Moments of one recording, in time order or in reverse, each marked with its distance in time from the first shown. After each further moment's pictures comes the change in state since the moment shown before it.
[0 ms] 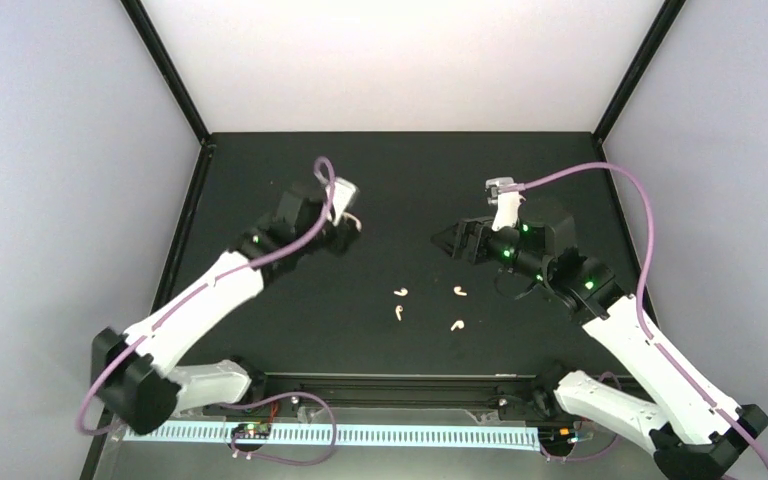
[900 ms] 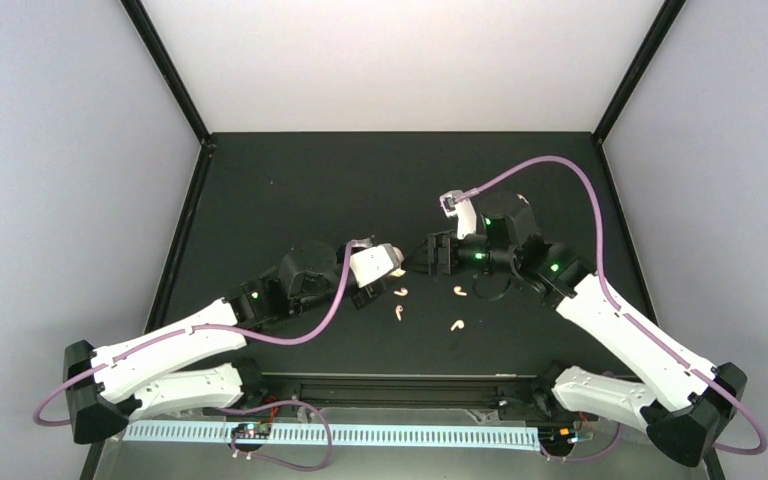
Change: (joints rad) left arm -0.528 -0.302 -0.222 0.283 -0.013 0.332; right arm 0.073 0.150 0.033 -0.001 -0.298 0.049
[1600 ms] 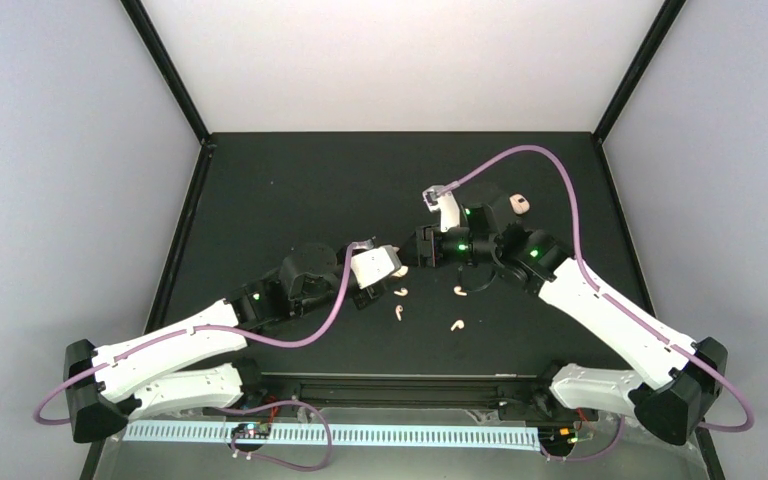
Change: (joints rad) left arm -0.011 0.000 -0.012 0.032 -0.008 0.014; right arm 0.034 0.120 0.079 0.008 -0.002 0.016
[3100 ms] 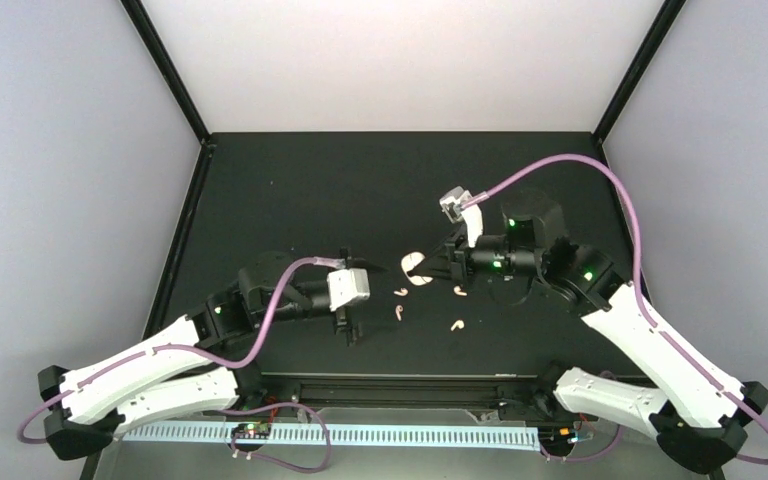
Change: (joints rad) left arm -0.005 -0.177 -0.001 -0.053 0.303 -0.080; right arm 0.026 -0.162 0.074 -0.114 -0.075 -0.215
